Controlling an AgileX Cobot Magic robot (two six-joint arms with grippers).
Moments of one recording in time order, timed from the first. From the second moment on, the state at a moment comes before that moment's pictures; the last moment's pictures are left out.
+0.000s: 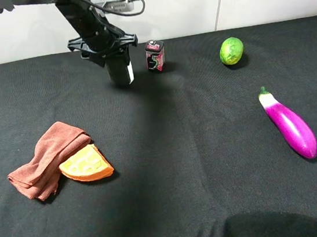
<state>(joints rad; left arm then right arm) -0.42 2.25 -1.74 -0.03 0.69 -0.15 0.06 -0.01 -0.50 -0.08 1.02 0.10</state>
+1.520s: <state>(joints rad) -0.42 2.25 -1.74 -0.03 0.72 -0.15 0.06 -0.01 -0.50 -0.08 1.02 0.10</state>
